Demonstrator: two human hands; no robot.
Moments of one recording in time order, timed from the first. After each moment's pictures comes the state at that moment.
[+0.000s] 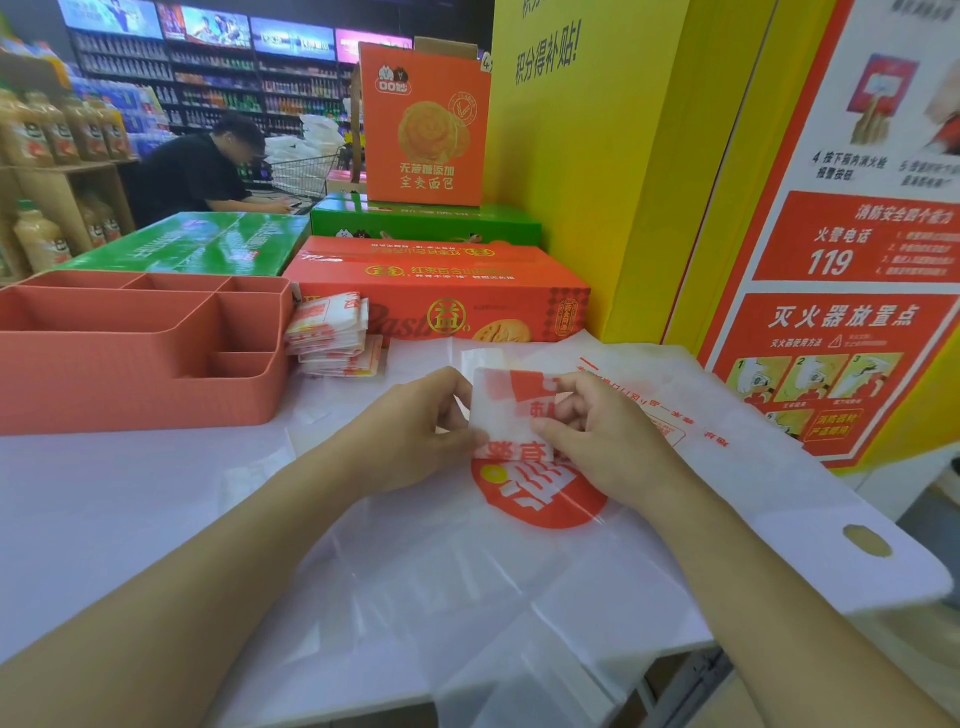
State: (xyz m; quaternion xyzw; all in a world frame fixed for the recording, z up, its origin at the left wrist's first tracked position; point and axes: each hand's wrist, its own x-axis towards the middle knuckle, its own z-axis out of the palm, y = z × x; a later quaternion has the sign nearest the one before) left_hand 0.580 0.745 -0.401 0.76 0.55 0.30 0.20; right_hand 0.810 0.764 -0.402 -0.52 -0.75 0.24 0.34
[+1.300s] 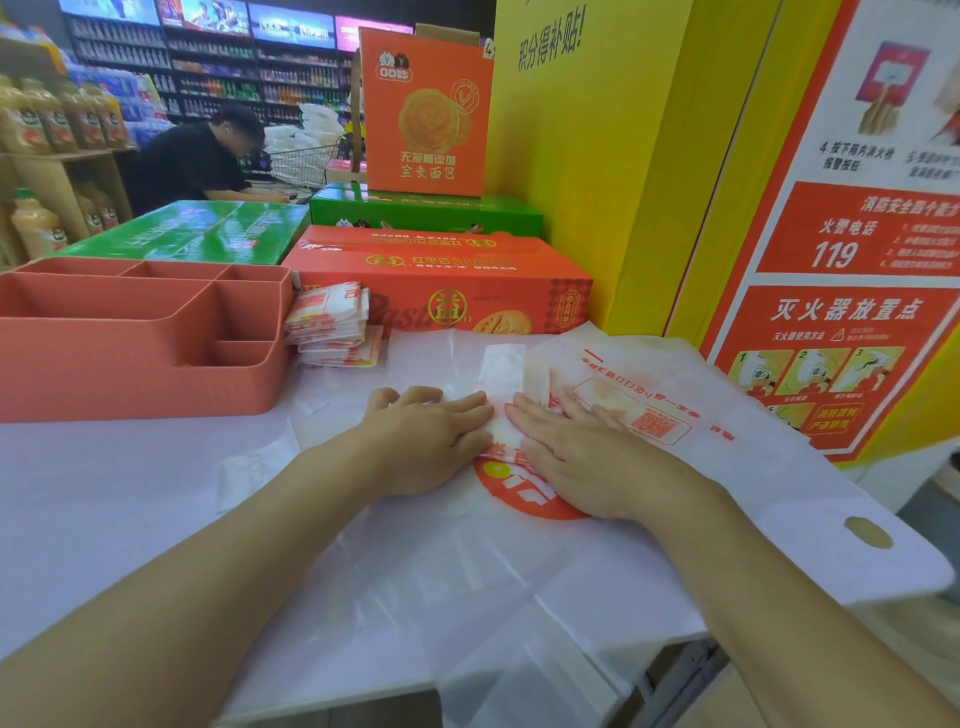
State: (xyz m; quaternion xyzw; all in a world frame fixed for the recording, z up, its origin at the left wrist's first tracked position) left_hand 0.594 0.748 -0.405 0.79 0.61 0.00 0.06; right_hand 0.803 0.761 -0.406 -0.52 -0.85 0.08 -0.03
